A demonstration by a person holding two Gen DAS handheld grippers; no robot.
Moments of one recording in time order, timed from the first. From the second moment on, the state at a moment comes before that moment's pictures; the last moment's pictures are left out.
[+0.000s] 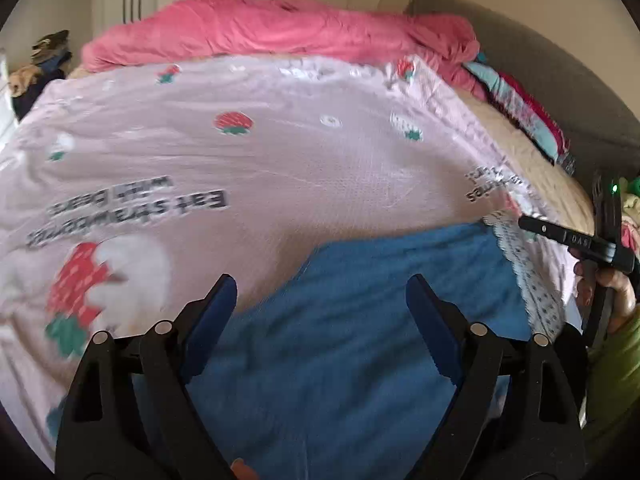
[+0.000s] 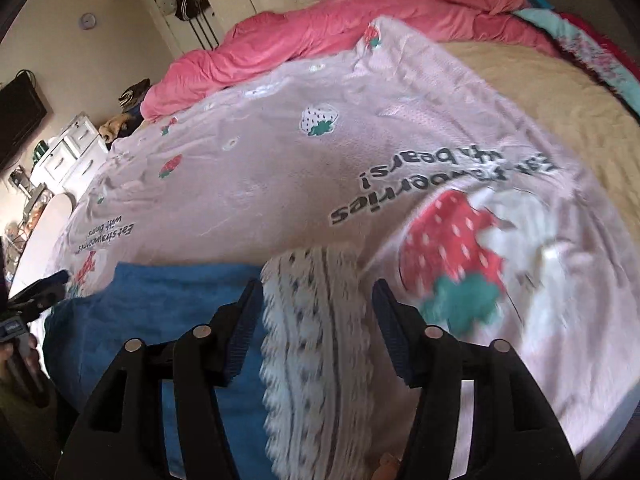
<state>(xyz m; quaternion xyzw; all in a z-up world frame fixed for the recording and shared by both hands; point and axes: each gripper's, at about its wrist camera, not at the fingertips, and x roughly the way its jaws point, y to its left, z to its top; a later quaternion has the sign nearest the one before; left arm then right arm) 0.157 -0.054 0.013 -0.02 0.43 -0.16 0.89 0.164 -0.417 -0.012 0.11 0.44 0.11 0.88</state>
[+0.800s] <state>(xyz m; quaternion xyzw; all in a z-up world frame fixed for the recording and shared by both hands) 0.203 -0.079 -0.031 -0.05 0.45 -0.19 0.87 0.192 -0.397 -0.009 0.02 0.43 0.18 0.88</state>
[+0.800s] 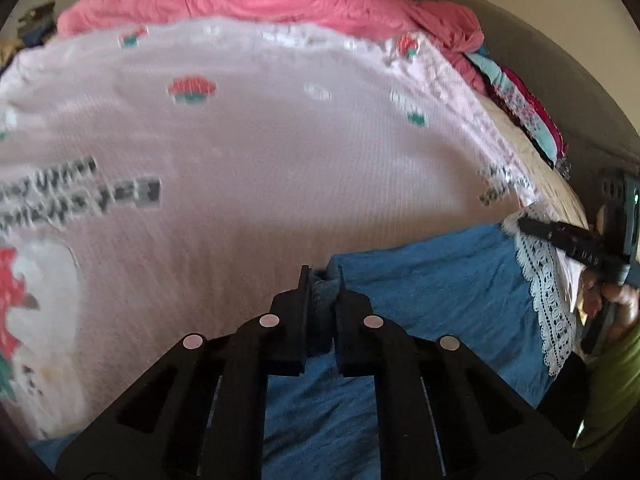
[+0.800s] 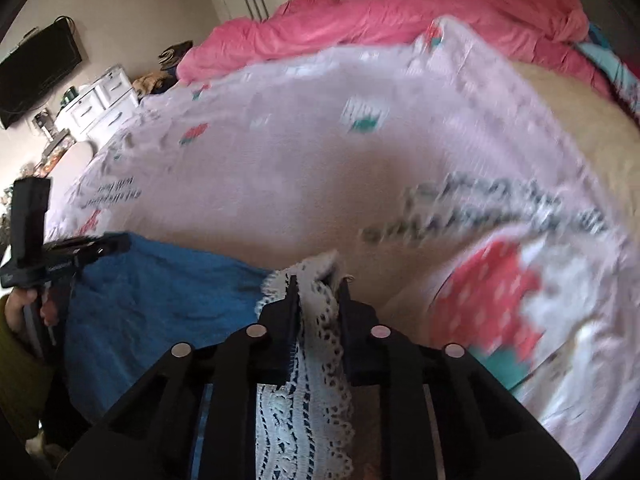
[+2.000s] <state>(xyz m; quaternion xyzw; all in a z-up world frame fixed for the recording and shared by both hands) 0.056 0.011 -0.039 0.02 0.46 -0.04 0.89 0.052 -0.437 -0.043 0.15 0.48 0.14 0.85</state>
